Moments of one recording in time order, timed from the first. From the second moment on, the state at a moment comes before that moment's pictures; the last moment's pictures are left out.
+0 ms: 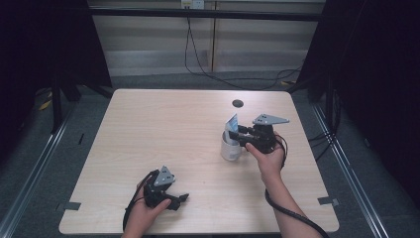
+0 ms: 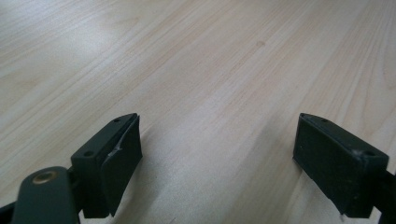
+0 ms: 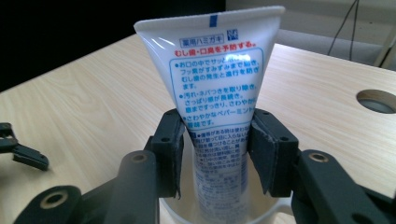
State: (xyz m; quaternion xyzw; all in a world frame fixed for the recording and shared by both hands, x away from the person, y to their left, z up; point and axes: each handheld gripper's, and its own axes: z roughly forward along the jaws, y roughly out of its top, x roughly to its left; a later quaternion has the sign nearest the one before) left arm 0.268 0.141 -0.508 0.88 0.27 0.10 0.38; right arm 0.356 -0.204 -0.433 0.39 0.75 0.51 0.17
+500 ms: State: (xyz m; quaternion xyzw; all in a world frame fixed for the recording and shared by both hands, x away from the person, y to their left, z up) left arm 0.268 0.141 -0.508 0.88 0.27 0.11 0.38; right arm 0.356 -0.212 -0.415 0.38 0.74 0.53 0.18
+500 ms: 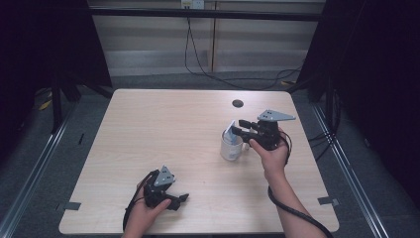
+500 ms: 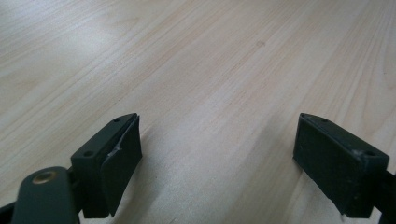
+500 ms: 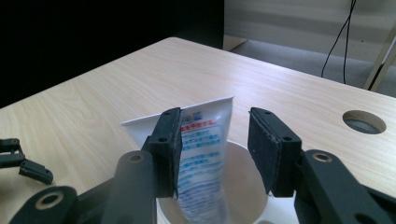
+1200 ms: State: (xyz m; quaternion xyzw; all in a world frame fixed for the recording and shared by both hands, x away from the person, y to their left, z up) left arm 0.268 0.141 -0.508 0.88 0.27 0.10 0.38; right arm 0.353 -0.218 -0.419 0.40 0.75 0.50 0.16
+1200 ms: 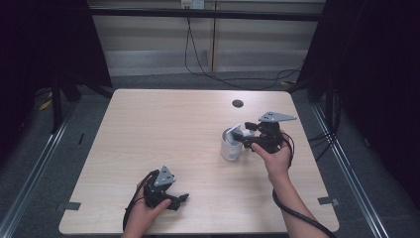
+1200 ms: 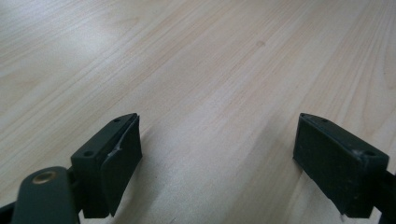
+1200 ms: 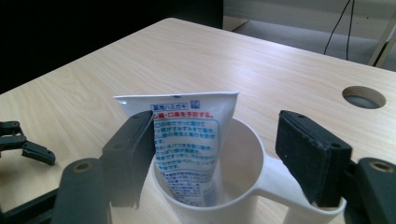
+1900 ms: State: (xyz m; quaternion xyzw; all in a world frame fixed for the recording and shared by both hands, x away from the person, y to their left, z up) left arm 0.268 0.141 -0.508 0.88 0.27 0.11 0.38; right arm 0.339 -0.229 -0.419 0.39 0.77 0.48 0.16
